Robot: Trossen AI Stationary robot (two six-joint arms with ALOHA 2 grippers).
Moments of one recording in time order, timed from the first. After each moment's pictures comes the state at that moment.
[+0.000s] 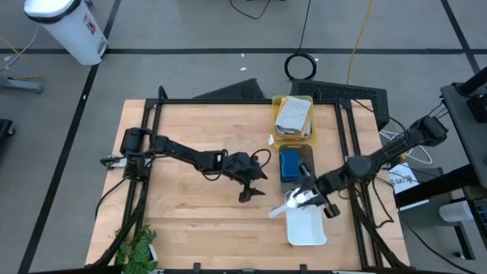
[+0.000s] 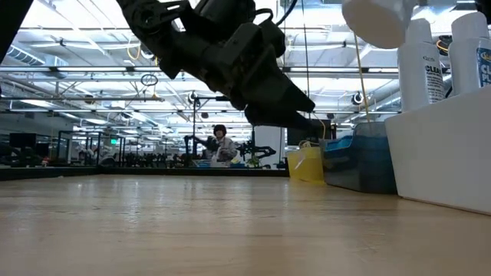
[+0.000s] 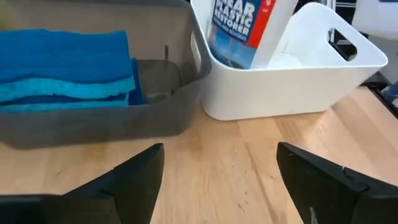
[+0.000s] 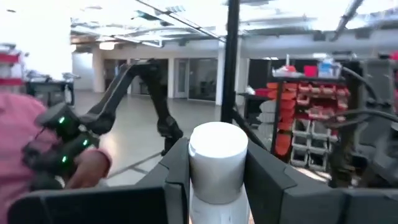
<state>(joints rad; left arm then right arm) -0.05 1.93 1.10 0.31 0.24 -0.03 0.44 0.98 0.41 0.83 -0.06 -0.03</state>
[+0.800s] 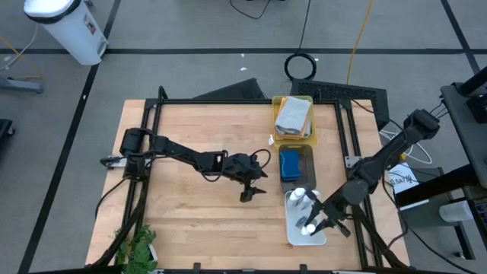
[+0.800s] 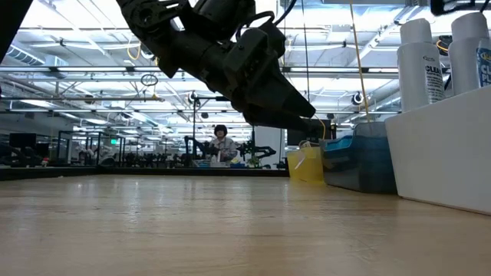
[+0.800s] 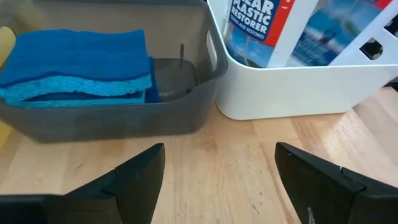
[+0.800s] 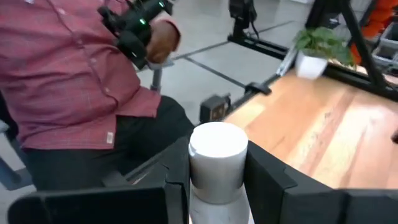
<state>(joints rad) -0.06 1.93 1.10 0.31 0.15 -0.03 0.72 0.98 0.46 0.28 -0.02 -0.07</state>
